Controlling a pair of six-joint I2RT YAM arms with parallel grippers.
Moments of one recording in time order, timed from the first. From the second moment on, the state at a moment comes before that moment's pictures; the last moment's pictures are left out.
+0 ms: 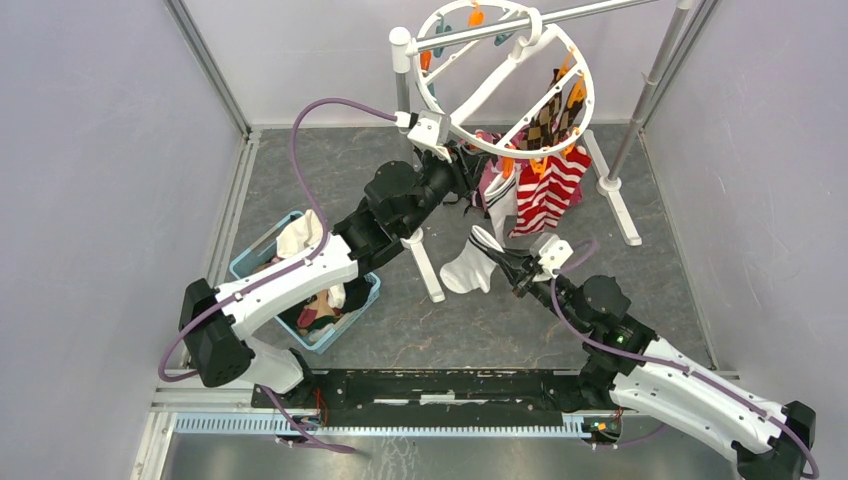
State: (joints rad) left arm -0.93 1.43 1.29 0.32 -0.25 -0.26; right arm 0.89 0.55 0.41 0.25 0.09 -0.14
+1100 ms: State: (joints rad) left arm -0.93 1.44 1.29 0.30 -0.28 -0.26; right arm 0.89 0.82 0.50 0.45 0.40 0.01
